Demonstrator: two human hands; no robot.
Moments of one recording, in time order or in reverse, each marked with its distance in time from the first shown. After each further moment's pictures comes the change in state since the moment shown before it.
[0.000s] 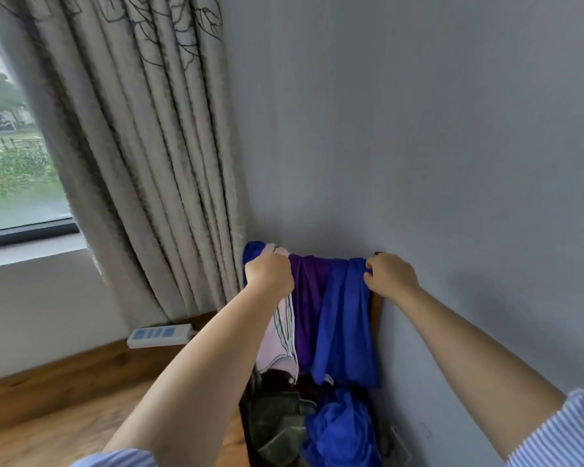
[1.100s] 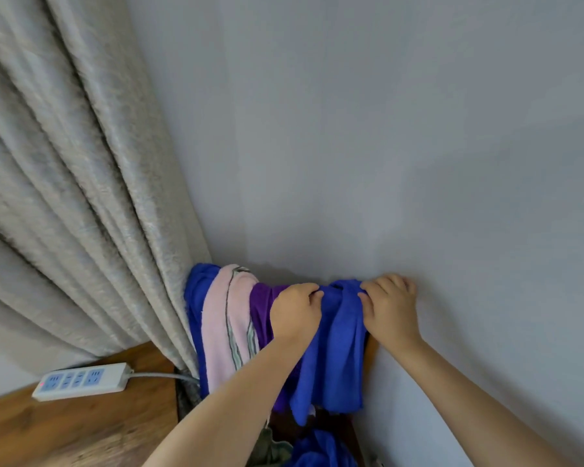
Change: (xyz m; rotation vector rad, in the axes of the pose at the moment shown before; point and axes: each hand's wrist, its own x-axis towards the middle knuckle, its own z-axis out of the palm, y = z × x) left_hand 0.138 0.076 0.096 -0.665 0.175 0.065; right_hand 0.097 0.041 0.076 0.009 0.509 -0.157
